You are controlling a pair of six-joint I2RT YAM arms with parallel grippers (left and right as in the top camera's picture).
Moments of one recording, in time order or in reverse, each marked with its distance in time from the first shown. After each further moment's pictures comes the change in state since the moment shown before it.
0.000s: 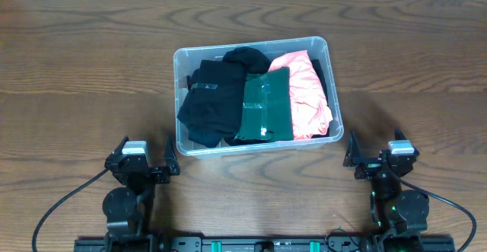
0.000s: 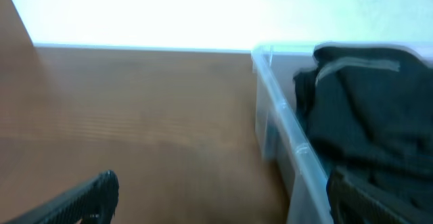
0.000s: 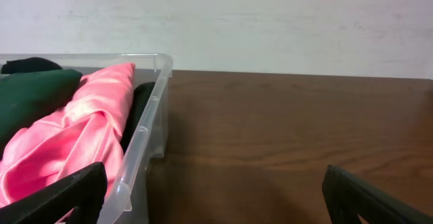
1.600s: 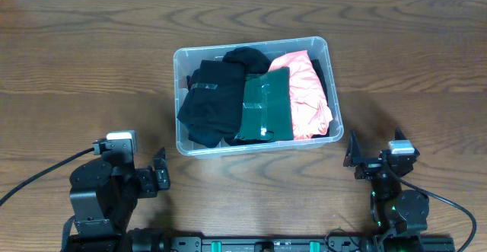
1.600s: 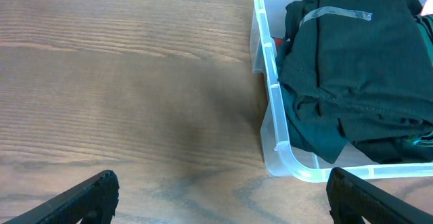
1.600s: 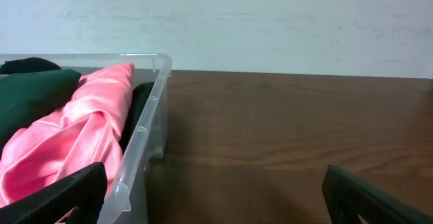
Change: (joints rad) left arm 0.002 0.449 0.697 -0.772 0.008 0.000; right arm 0.000 0.001 0.002 -0.002 0.002 0.001
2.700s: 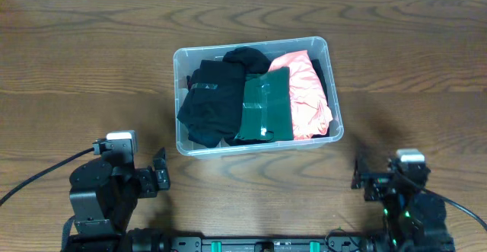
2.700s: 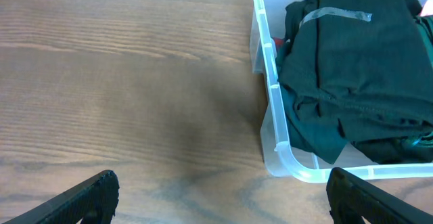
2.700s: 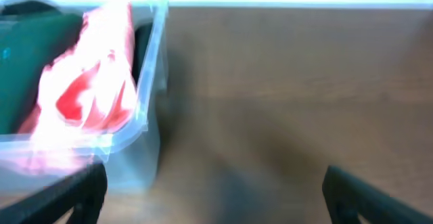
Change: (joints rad) left arm 0.000 0.000 0.001 0.000 0.000 0.000; right arm 0.000 0.004 0.303 -0.568 0.009 0.026
